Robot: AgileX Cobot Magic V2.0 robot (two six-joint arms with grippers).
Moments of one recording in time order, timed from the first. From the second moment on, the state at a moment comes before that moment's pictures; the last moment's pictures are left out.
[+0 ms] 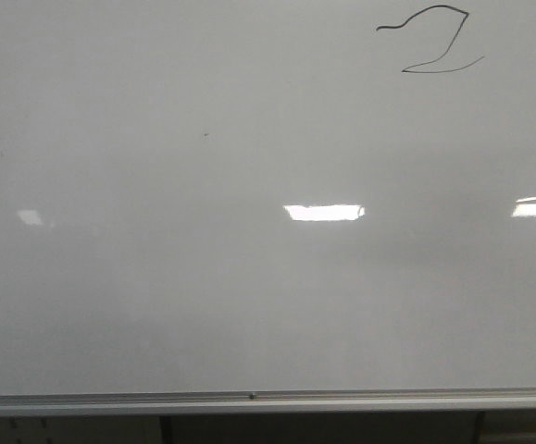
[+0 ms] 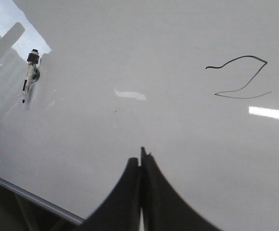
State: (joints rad) left arm 0.07 0.00 0.01 0.00 0.17 0.02; right arm 0.24 0.21 -0.30 0.87 0.31 -0.74
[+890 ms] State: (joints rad) left arm 0.07 0.00 0.01 0.00 0.17 0.02; right arm 0.07 0.12 -0.16 0.52 0.24 -0.58
